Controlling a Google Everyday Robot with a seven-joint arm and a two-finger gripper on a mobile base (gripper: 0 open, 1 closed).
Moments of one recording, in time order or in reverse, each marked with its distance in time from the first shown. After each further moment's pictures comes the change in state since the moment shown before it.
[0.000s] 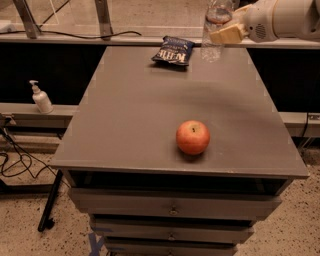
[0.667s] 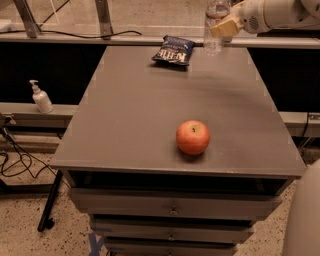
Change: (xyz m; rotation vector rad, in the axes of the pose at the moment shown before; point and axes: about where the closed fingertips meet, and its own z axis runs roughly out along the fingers) arm 0.013 -0.049 0.039 0.030 0.056 -0.004
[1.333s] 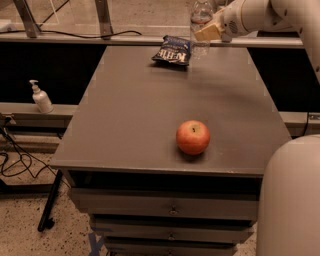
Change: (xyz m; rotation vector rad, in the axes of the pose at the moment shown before) arm 0.002 0.010 0.054 -0.039 0.019 0.017
